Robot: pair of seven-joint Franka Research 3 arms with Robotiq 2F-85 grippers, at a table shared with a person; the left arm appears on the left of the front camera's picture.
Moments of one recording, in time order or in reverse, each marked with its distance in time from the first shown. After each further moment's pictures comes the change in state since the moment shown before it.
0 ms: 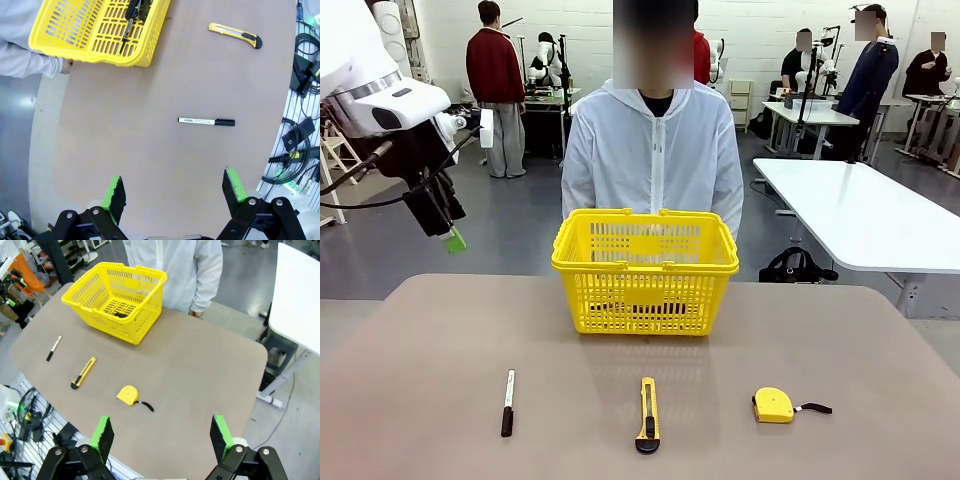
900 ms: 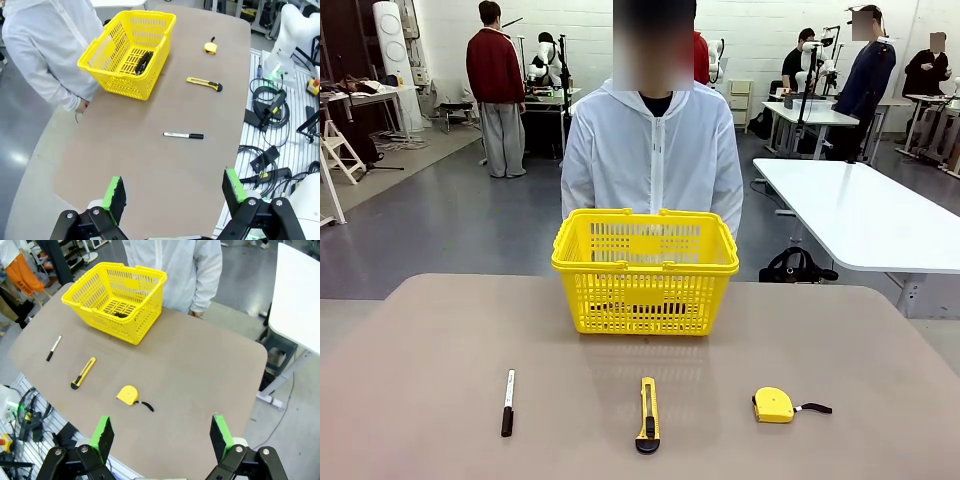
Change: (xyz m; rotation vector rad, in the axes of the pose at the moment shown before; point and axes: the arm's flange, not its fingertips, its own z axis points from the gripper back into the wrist) left arm -0.205 -0.002 0.155 -0.073 -0.493 0.083; right arm 0.000 0.000 0.000 0.000 0.000 0.000
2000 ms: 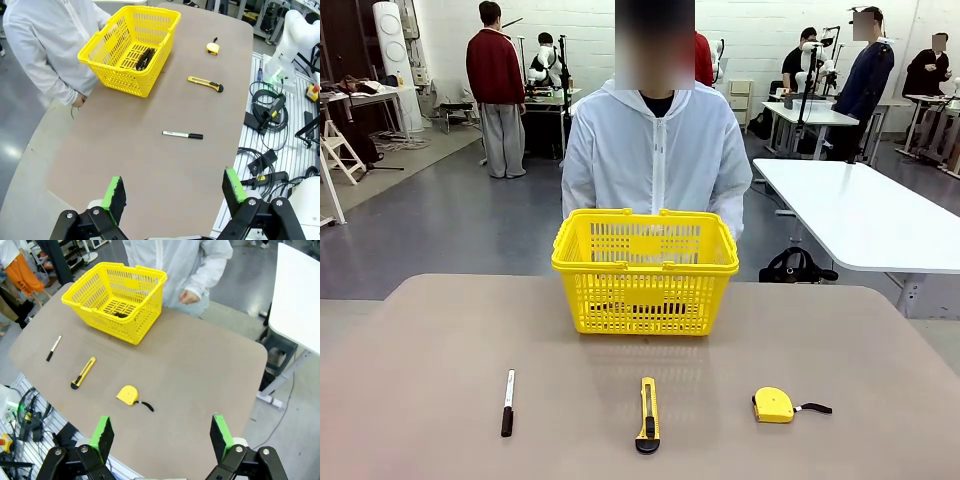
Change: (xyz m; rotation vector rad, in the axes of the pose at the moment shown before) left arm -0.004 0.009 -0.008 -0.007 0.005 0.041; right arm 0.000 0.000 0.000 0.000 0.000 0.000
